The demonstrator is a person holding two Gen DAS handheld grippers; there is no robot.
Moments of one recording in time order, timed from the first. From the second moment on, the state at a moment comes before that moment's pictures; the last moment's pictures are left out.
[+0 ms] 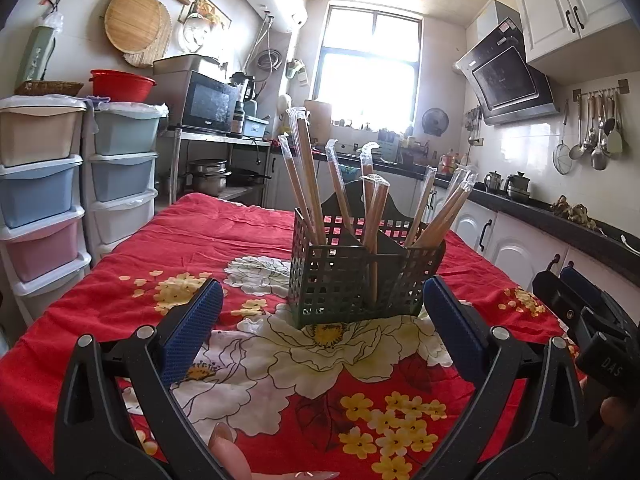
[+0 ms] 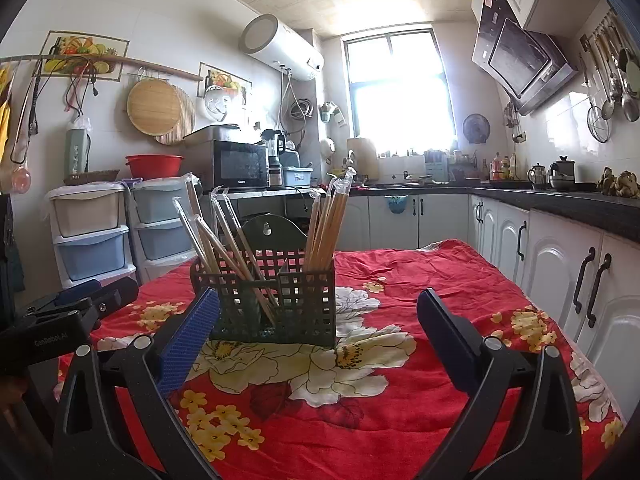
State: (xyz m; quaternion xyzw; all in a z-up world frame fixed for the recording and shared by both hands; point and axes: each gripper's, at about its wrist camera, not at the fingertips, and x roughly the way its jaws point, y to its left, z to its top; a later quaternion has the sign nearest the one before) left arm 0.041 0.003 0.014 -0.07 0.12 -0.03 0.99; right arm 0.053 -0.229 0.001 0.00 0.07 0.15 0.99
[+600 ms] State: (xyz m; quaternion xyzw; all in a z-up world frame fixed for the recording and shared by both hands) left arm 0.040 0.005 0.013 -0.08 0.12 -0.03 0.99; right arm 0.053 -0.230 0.000 0.00 0.07 0.15 0.99
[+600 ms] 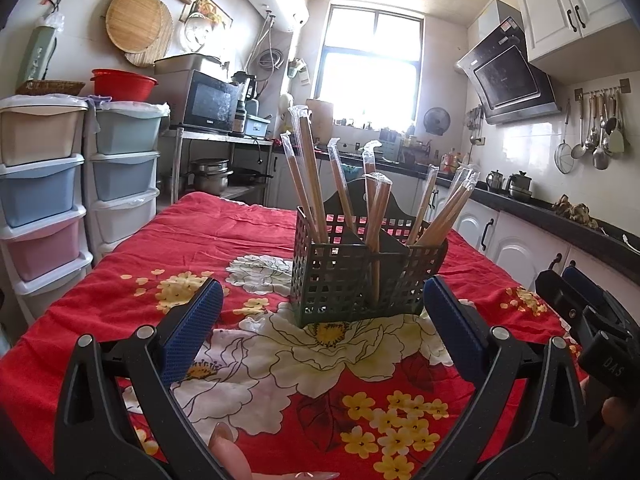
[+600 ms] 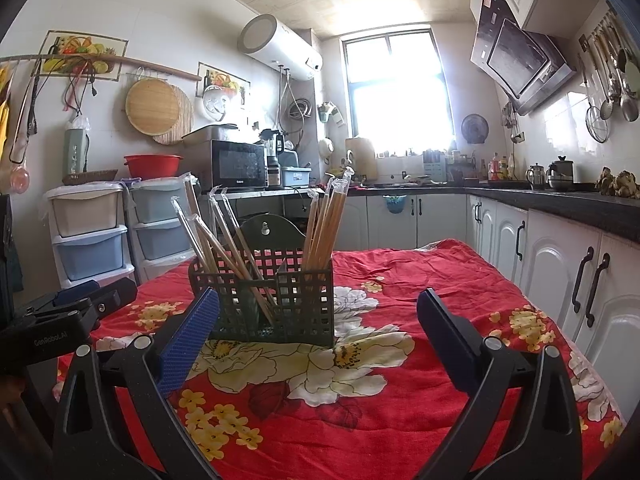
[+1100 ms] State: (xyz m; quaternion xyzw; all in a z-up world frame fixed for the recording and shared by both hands) left arm 0.039 0.007 0.012 -0.08 0.13 -0.02 0.99; right arm 0.053 -0.230 0.000 0.00 0.07 0.15 0.99
